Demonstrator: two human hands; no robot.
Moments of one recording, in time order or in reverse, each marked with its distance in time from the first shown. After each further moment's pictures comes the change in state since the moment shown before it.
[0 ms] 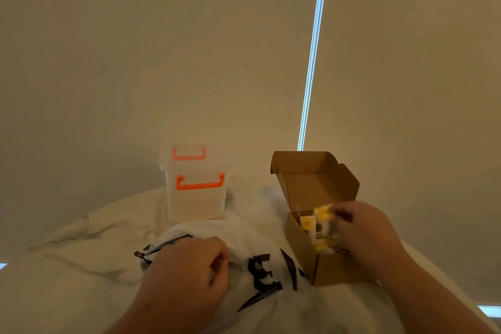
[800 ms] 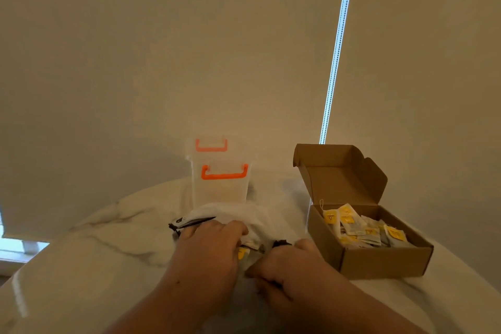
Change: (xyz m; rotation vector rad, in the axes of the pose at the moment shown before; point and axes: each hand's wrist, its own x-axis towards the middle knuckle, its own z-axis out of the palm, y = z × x) left_hand 0.002 -0.002 -0.002 0.147 -0.092 -0.100; right_hand -0.073 -0.096 0.056 -0.312 -0.523 -0.767
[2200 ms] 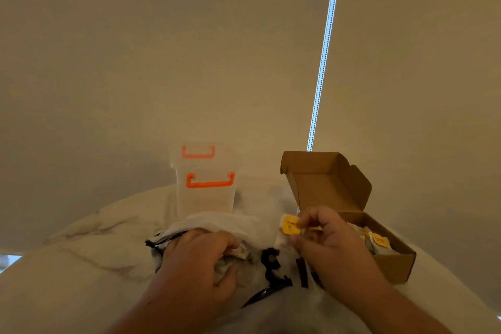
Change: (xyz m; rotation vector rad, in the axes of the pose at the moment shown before) left_hand -0.005 0.001 -0.008 -0.234 0.049 0.064; right_hand -0.028 0.043 -0.018 0.730 0.565 0.423
